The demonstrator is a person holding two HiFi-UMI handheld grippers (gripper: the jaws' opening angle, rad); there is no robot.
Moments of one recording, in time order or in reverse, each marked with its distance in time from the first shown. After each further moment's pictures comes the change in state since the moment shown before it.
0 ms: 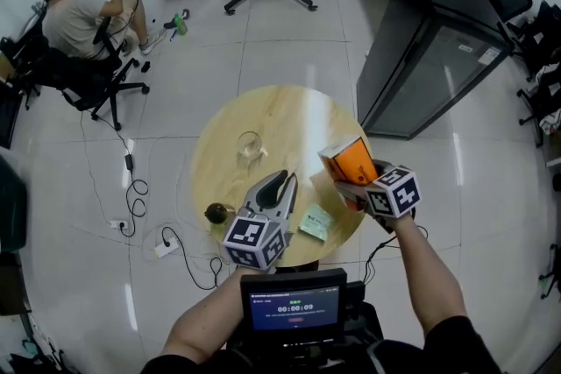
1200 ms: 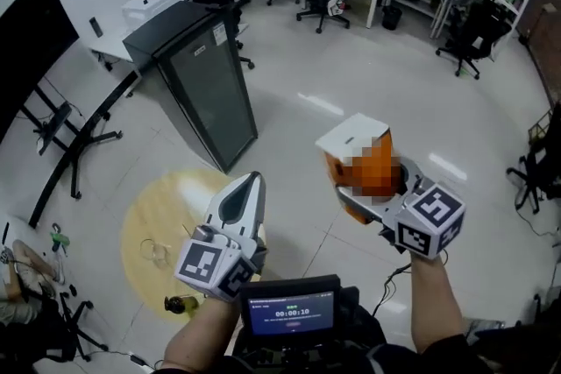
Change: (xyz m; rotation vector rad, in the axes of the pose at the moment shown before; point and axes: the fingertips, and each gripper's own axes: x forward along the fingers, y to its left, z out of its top) left arm -0.202 -0.470 0.024 0.243 -0.059 -1.043; right arm -0.549 0.256 -0.209 0.266 -0.655 -0.936
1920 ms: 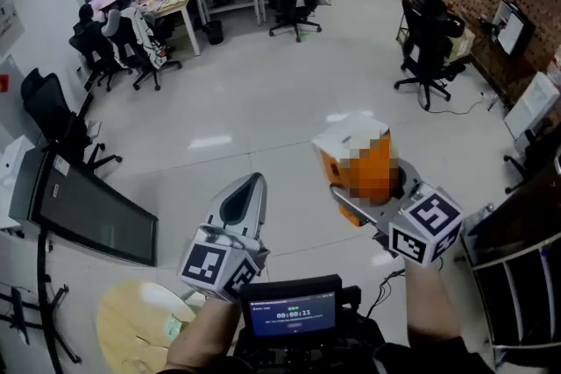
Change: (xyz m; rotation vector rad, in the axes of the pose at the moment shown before) left arm 0.280 -0.513 -0.115 0.039 0.109 -0.708; right arm -0.508 -0.262 -0.096 0.134 -0.133 -0.735
